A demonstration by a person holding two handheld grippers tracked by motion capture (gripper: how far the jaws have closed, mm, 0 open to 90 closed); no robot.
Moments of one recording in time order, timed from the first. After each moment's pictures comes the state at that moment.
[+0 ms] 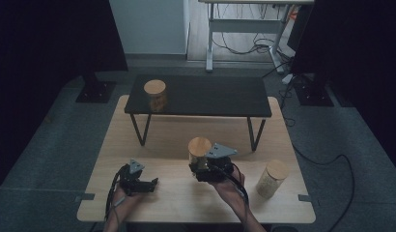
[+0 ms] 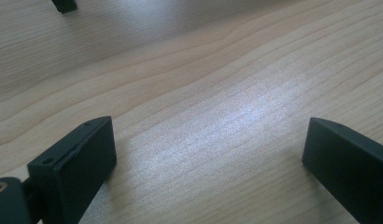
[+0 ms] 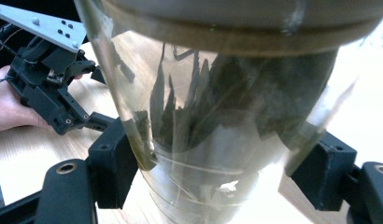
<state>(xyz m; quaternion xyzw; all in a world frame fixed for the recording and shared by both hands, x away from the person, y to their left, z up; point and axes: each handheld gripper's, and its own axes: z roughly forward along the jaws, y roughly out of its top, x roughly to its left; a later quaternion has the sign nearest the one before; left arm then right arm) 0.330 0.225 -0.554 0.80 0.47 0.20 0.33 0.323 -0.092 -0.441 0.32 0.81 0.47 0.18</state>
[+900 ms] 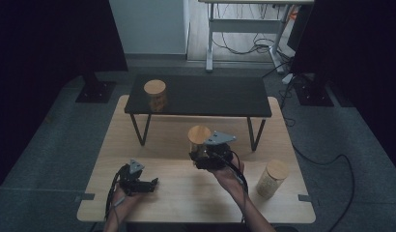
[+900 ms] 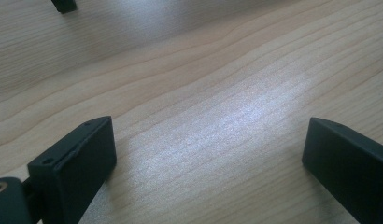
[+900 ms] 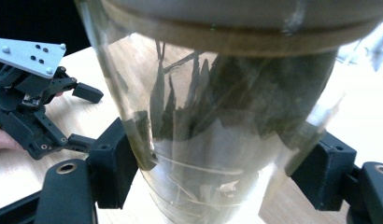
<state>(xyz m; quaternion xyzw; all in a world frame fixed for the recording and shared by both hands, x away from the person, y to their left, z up) 0.330 0.225 -0.554 0.80 0.47 0.20 0.33 0.351 -0.091 -0.422 0.32 0.81 0.46 0.18</state>
